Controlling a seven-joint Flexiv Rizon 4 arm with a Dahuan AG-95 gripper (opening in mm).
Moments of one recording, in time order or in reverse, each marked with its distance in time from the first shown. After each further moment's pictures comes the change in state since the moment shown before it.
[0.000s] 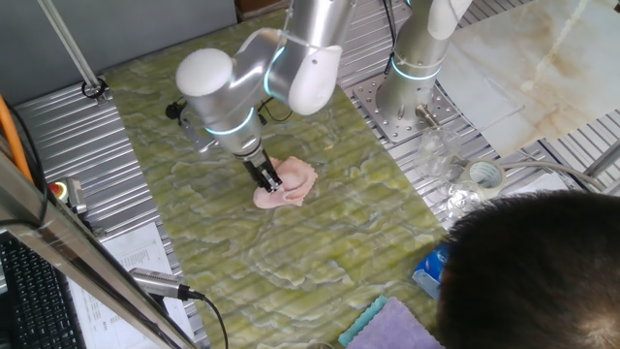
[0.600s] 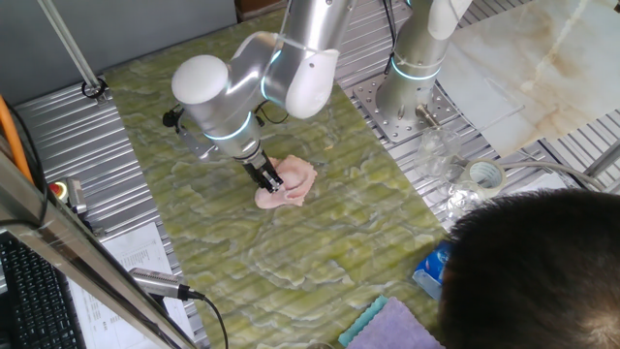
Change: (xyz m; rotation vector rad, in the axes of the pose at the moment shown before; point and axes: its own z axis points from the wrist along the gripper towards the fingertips) arm 0.002 0.000 -0.002 0.013 0.011 -0.074
